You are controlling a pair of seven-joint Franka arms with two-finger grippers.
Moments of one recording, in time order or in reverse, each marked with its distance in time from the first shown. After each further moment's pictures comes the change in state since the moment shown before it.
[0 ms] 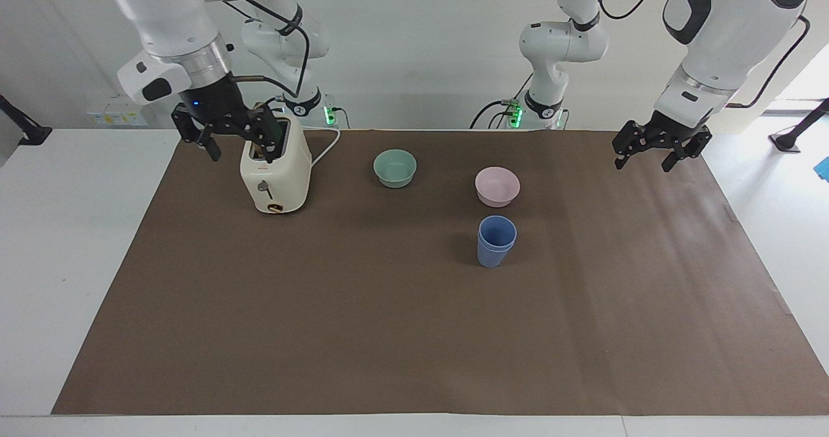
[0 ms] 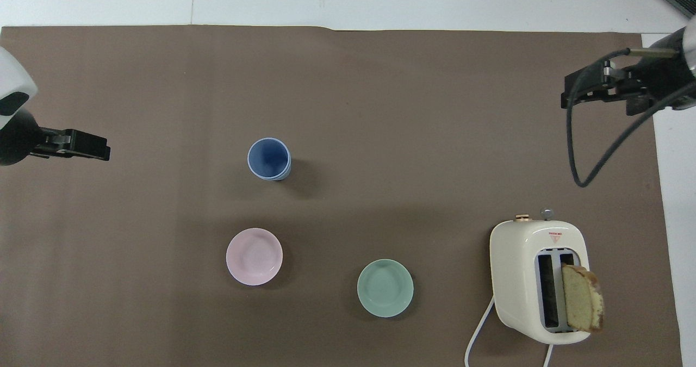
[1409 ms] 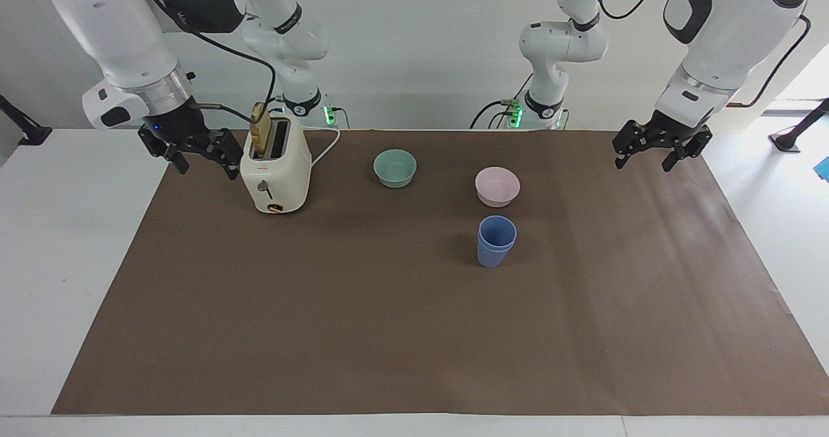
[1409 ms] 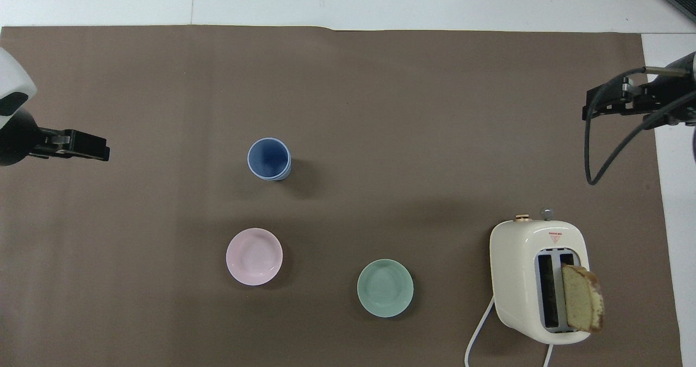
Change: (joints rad) left arm 0.000 0.000 0.001 0.001 0.000 -0.004 0.000; right arm -0.074 -0.060 -0.001 -0.212 -0.020 0.117 -0.021
